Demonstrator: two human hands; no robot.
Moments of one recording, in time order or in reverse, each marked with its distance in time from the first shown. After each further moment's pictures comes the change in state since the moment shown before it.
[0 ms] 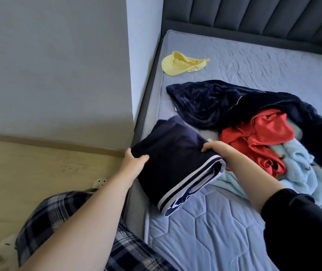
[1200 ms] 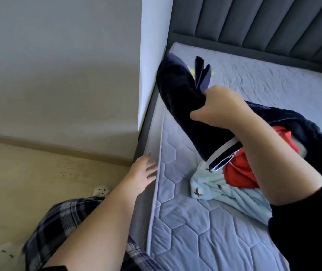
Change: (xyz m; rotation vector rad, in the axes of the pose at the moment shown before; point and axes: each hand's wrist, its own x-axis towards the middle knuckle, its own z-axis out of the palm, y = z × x) left_hand -0.002 0.023 0.005 -0.671 -0.277 -0.182; right_hand -0.106 -0.173 0.021 -0.970 0.410 -0.658
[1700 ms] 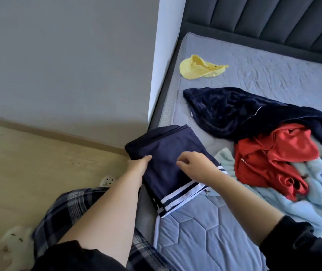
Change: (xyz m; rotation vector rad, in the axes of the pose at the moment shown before) left_hand 0.021 -0.005 -0.037 0.244 0.374 0.012; right_hand -0.050 0.017 0.175 0.225 -0.391 -0.061
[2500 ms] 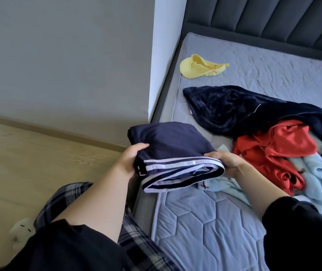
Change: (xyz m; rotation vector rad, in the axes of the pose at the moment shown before) left_hand -0.030 0.018 -0.016 -0.182 -0.395 0.110; right_hand 0.000 0.091 -0.026 1.304 -0.372 0.327
